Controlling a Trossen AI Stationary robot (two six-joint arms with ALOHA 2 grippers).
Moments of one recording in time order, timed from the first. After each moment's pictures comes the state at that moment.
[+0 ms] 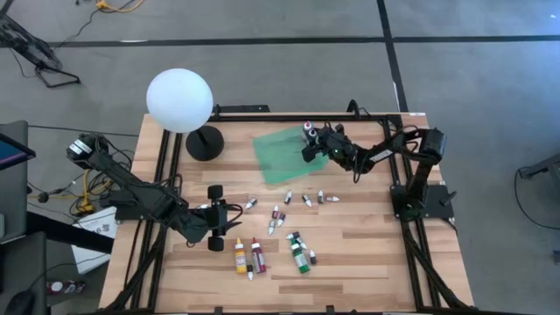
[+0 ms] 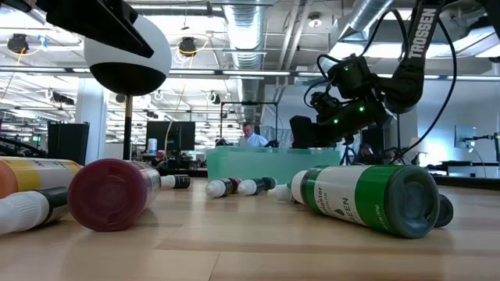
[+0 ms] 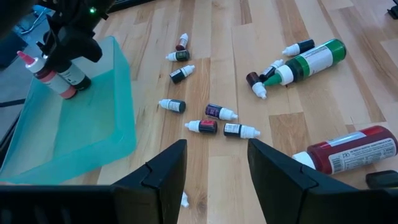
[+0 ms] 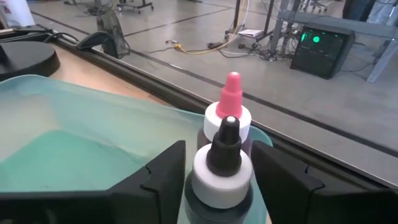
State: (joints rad) left arm -0.58 1.16 0.72 -0.28 -0.64 -0.21; right arm -0.42 1.81 0.57 0.92 0.45 0.07
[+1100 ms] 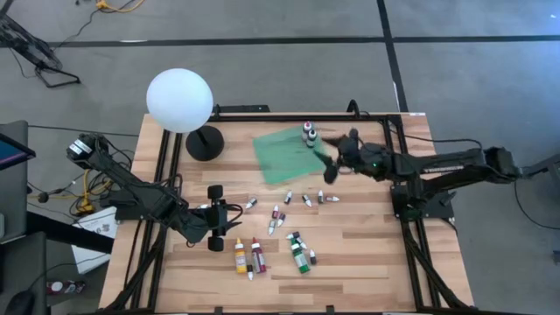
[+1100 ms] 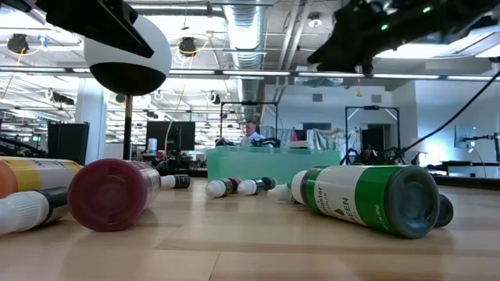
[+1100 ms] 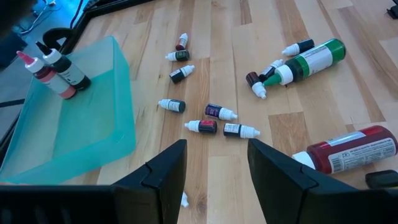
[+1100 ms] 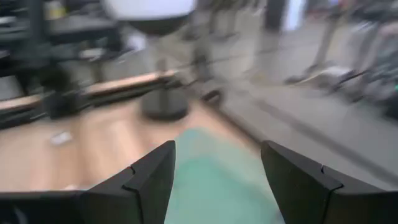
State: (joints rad) left arm -0.58 1.16 0.72 -0.28 -0.64 -0.21; right arm -0.07 1.06 0.57 0.26 0.41 0.05
